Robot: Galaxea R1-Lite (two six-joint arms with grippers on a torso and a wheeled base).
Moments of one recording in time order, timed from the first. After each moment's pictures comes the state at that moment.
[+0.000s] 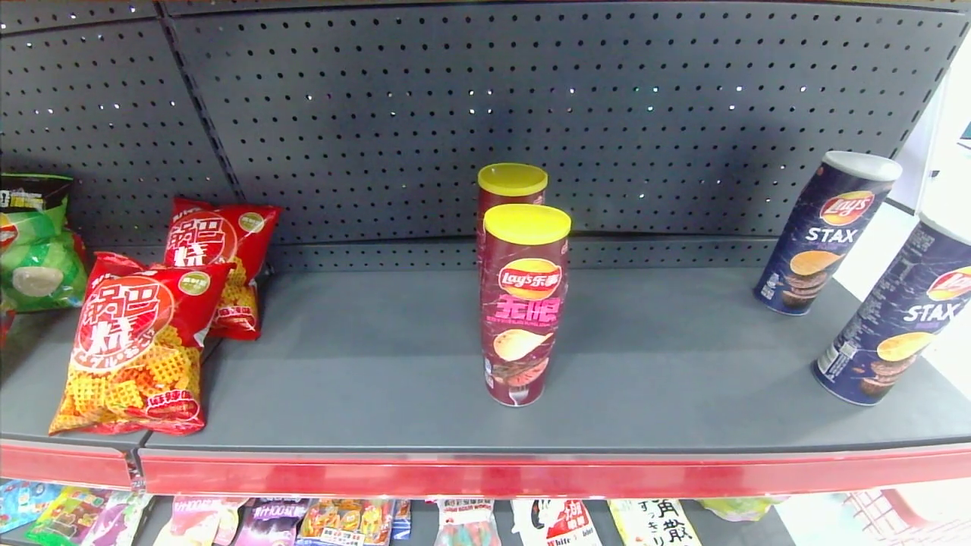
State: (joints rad) left arm 0.00 0.00 0.00 0.01 0.03 -0.03; right arm -0.08 0.10 0.00 -0.05 0.13 0.02
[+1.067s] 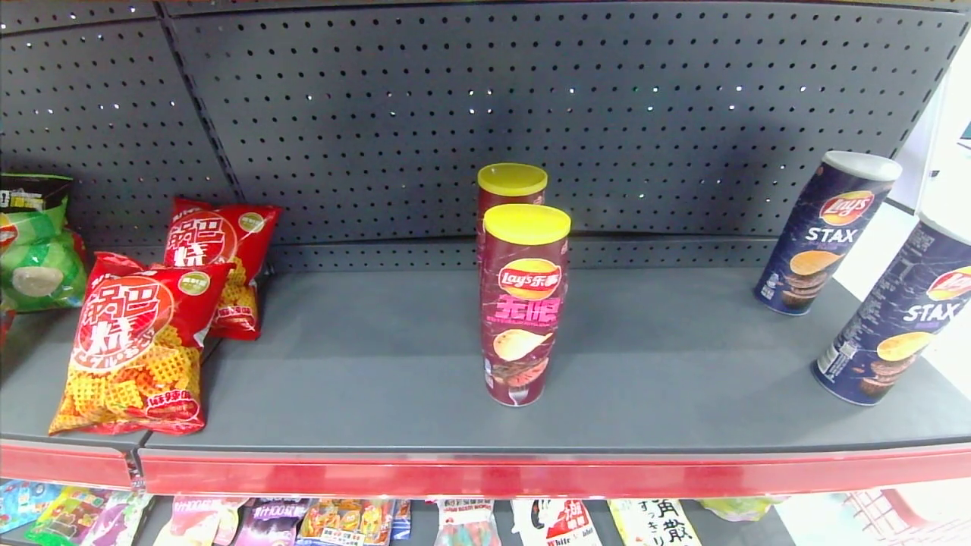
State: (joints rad) left arm 0.00 0.00 0.00 0.01 0.03 -0.03; right arm 0.00 0.00 0.00 0.00 0.01 0.01
